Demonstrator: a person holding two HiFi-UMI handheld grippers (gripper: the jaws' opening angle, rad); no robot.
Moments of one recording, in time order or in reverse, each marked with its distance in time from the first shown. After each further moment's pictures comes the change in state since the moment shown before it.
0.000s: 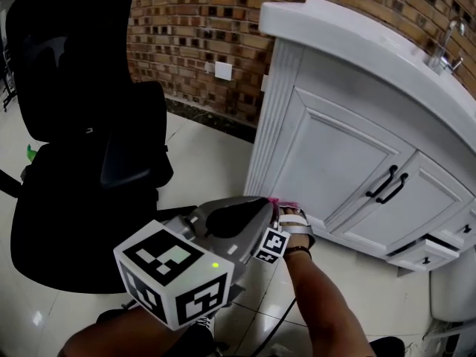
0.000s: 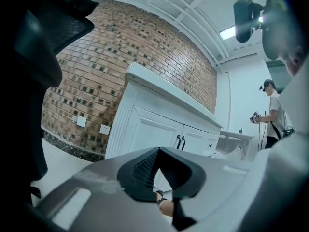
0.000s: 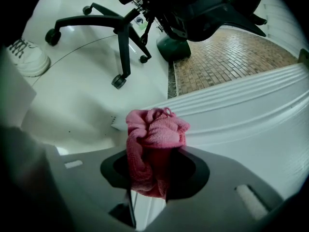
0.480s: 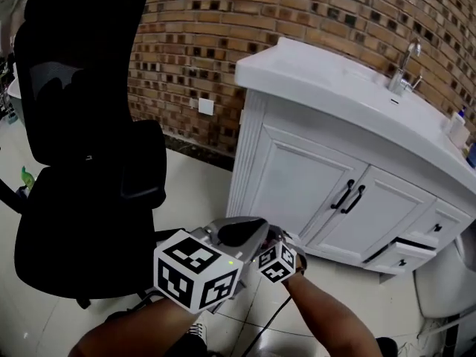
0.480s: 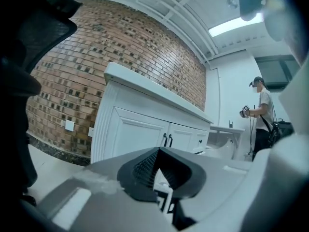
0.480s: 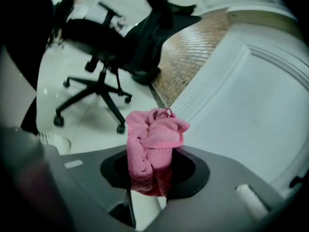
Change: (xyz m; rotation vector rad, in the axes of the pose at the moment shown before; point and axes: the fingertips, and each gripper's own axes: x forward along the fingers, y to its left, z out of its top) left arm 0.006 -0.048 -0.005 0.087 0.025 -0.105; right arm -0.130 -0.049 0.018 0.577 -0.267 0.165
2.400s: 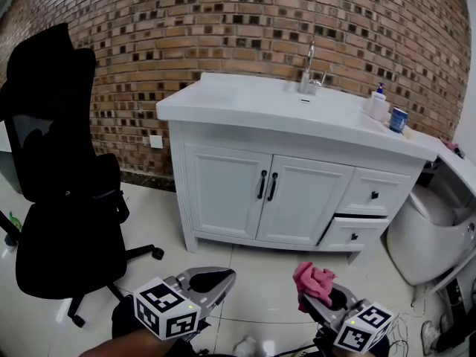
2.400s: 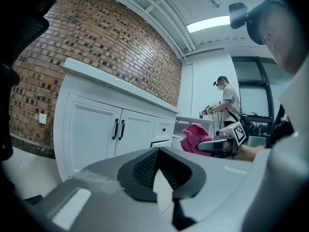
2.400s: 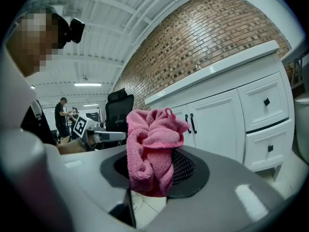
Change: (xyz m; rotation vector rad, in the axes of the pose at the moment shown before) left arm -0.041 -0.192 -0.074 0.085 0.073 -0.243; right arm -0.472 0.026 -0.044 0.891 -0.490 -0.092
